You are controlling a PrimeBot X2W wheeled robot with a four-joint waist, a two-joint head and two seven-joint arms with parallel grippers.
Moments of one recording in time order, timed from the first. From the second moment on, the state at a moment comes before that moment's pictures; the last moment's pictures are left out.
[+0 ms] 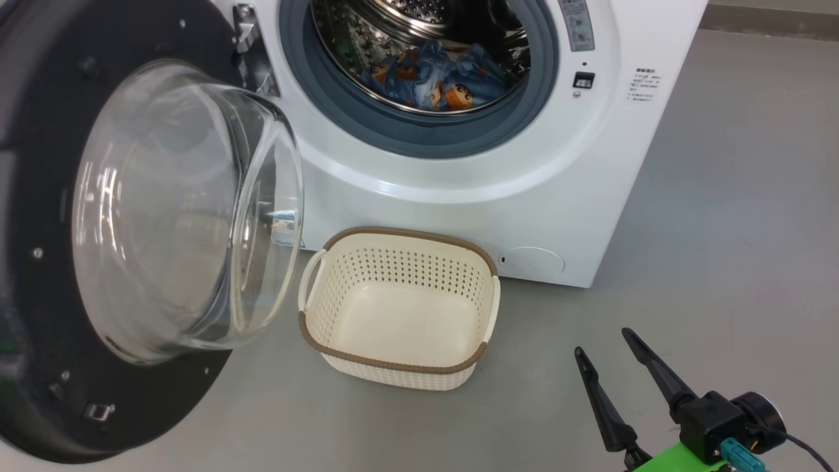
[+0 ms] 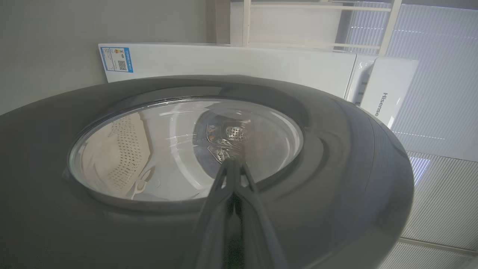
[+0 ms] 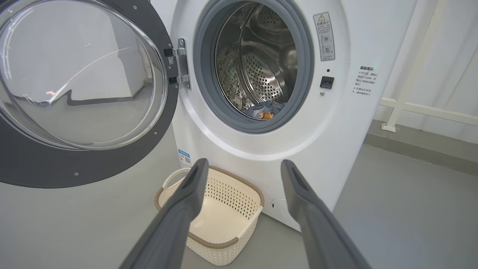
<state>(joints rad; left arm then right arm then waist) -0.55 0.22 0.73 0.38 -1.22 0.32 1.02 0.01 -0.11 0.12 0.07 0.06 0.13 -0.26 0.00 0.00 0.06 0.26</state>
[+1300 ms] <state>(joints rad) -0.56 0.04 0.45 0.15 -1.24 0.38 1.07 -0.03 -0.09 0.12 0.08 0.06 0.13 -0.26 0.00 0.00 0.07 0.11</state>
